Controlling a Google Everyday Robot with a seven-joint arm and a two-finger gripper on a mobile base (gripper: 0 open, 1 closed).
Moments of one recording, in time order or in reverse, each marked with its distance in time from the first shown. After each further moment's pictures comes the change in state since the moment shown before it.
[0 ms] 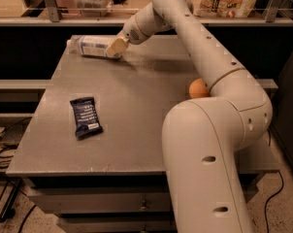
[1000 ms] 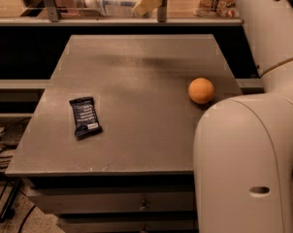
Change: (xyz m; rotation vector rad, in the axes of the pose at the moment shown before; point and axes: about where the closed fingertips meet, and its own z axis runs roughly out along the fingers) arm -0.059 -0.014 -0.185 0.214 -0.005 -0.136
